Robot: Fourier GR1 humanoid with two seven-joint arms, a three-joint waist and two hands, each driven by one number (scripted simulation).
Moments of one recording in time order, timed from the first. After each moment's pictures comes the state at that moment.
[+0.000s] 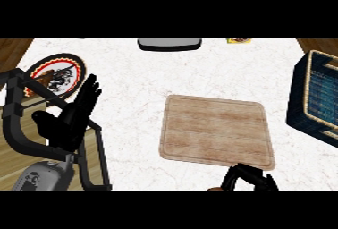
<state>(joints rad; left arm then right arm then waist) -0.17 0.31 -0.22 -1.59 0.21 0.26 0.16 0.17 -0.47 0.71 -2.01 0.35 -0.61 0.20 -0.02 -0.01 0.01</state>
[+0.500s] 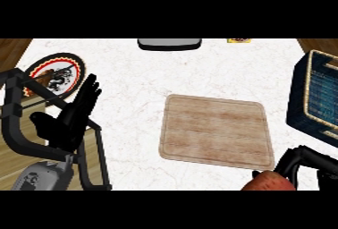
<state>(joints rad) -0.17 0.31 -0.23 -1.59 0.22 0.25 0.15 0.14 -0.62 0.43 -2.29 0.25 -0.56 0.44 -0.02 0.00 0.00</state>
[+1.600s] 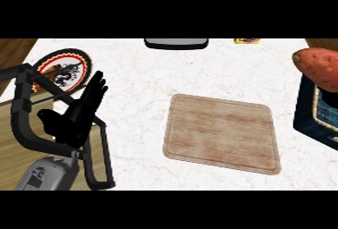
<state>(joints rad) -0.21 0.30 -0.24 -1.56 0.22 0.24 0.13 -0.33 -0.80 0.03 -1.91 0.08 -0.35 0.71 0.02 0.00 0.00</state>
